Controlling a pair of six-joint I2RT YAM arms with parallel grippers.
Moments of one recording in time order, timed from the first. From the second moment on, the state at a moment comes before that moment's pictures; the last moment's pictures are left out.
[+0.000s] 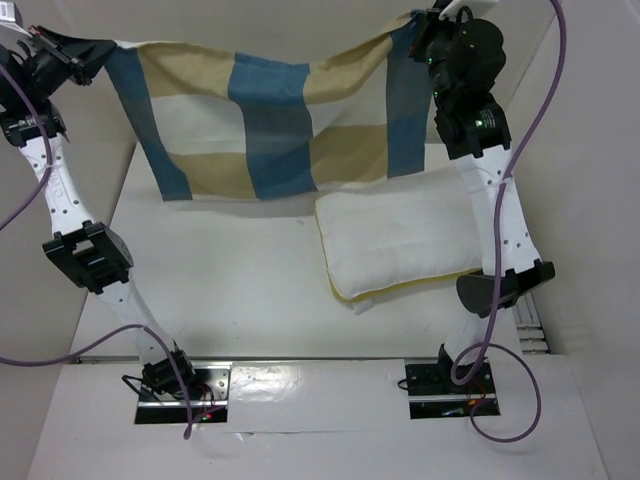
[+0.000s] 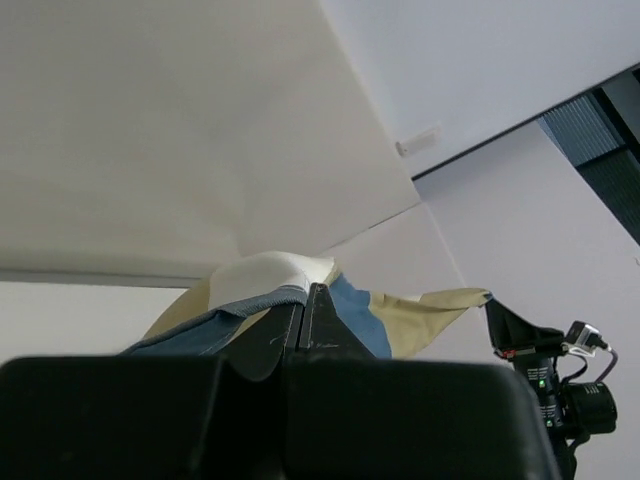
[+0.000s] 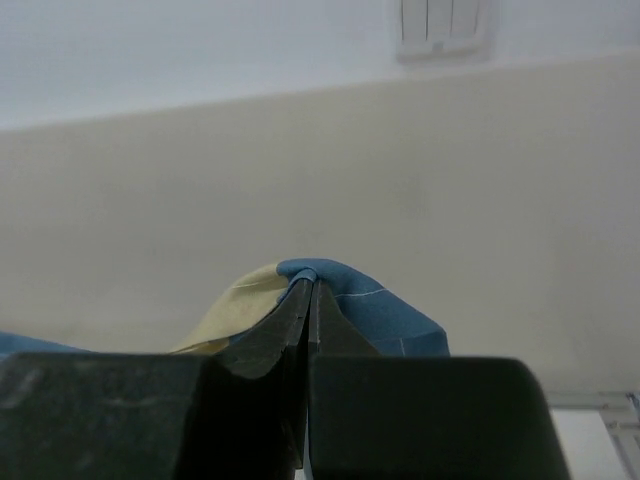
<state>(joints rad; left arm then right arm) 0.53 2.14 2.47 -0.02 1.00 -1.32 0.32 1.78 2.34 -0.32 0.26 0.09</state>
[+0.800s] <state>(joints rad) 0.81 1.53 1.49 -0.37 0.84 -0.99 0.80 1.32 1.07 -0.31 -0.01 0.33</state>
